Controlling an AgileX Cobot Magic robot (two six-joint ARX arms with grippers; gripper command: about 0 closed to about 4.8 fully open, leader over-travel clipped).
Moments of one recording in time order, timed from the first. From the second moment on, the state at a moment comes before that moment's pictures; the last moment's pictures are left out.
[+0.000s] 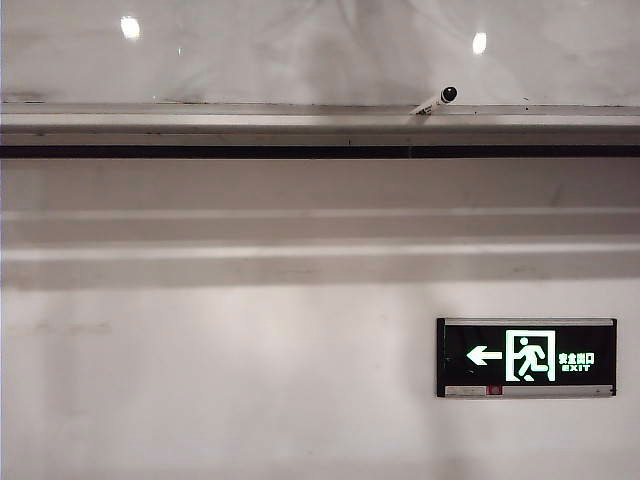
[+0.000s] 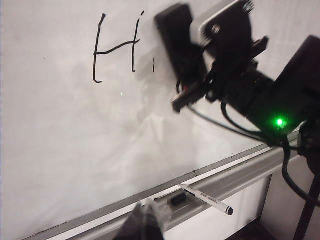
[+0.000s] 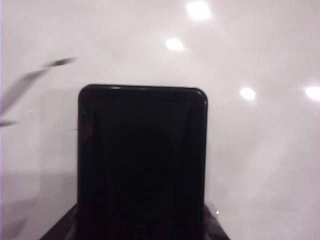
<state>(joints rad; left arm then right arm) -0.50 1.04 1.45 -0.29 0.05 0.05 0.50 2.07 2.43 0.15 0.34 -0.68</state>
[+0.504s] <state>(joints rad) -0.50 1.04 1.45 -0.29 0.05 0.05 0.47 2.07 2.43 0.18 0.15 -0.61</state>
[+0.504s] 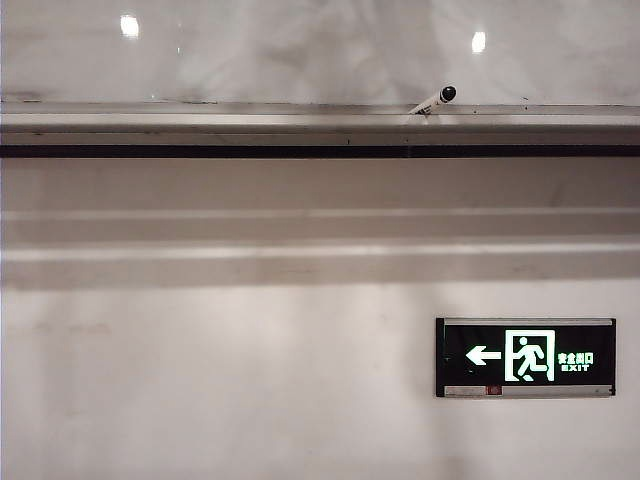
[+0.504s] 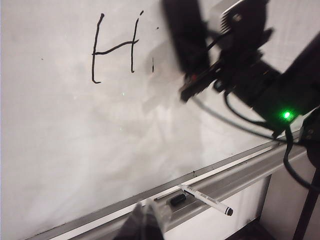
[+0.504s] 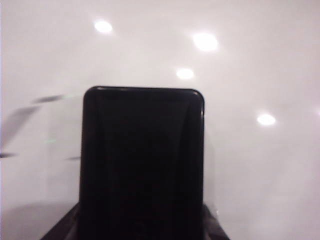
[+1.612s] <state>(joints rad) -0.50 1.04 1.45 -0.29 0.06 0.05 0.50 2.13 2.43 0.39 0.29 -0.68</state>
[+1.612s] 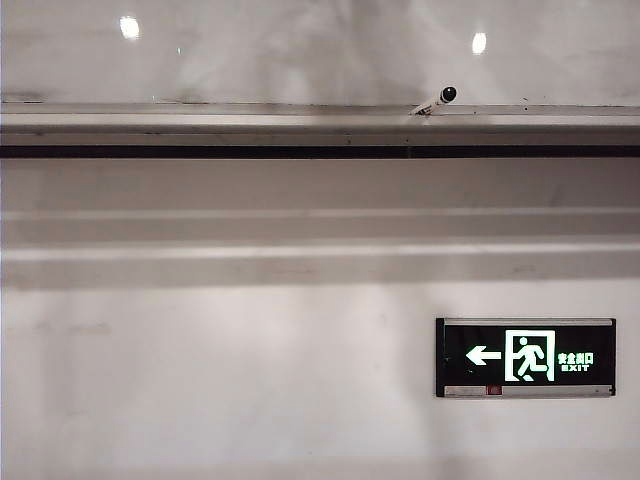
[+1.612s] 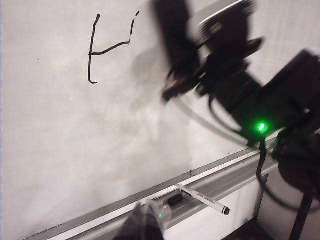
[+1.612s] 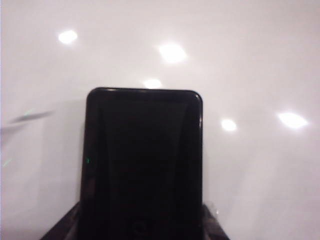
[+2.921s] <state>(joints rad) -0.50 1.04 1.45 -0.29 0.07 0.05 0.54 2.20 2.43 0.53 0.29 -0.74</state>
